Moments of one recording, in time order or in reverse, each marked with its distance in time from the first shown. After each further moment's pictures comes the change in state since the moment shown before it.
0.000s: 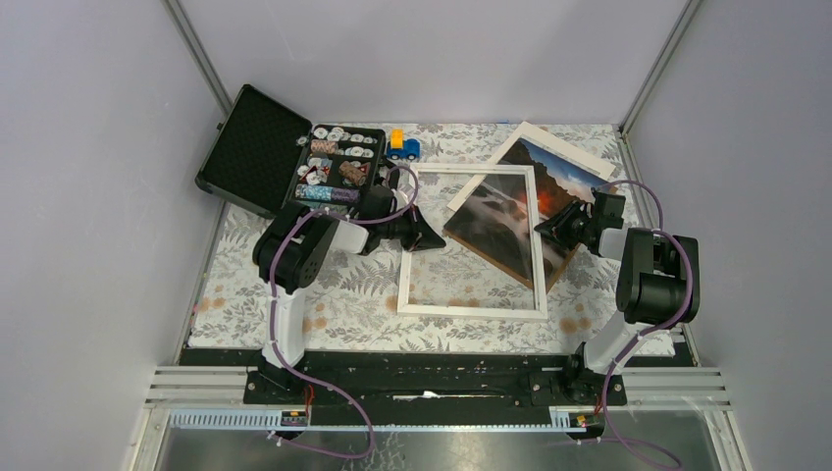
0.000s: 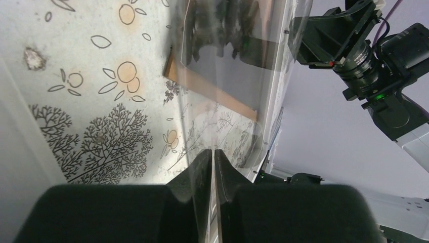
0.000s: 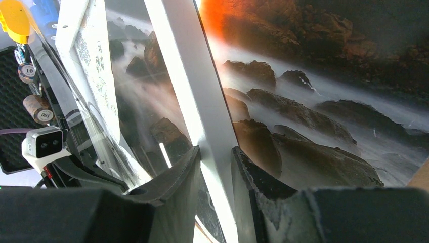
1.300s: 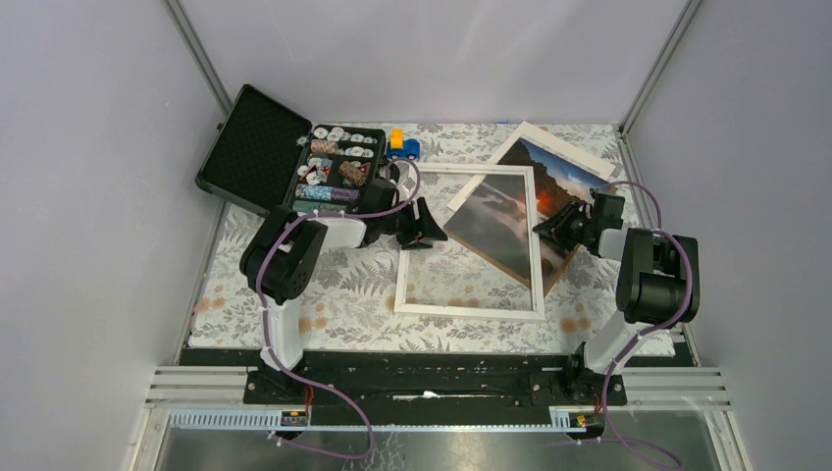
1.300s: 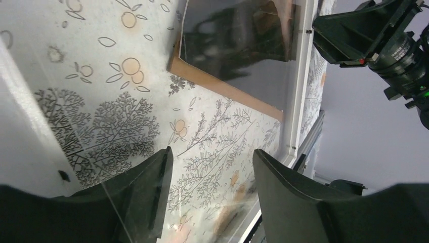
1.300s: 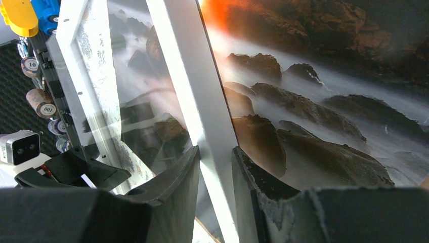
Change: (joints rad) left arm -0.012 -0.107 0.034 -0.251 -0.121 0.206; right arm 0.000 0.002 -0.006 0.003 -0.021 0.001
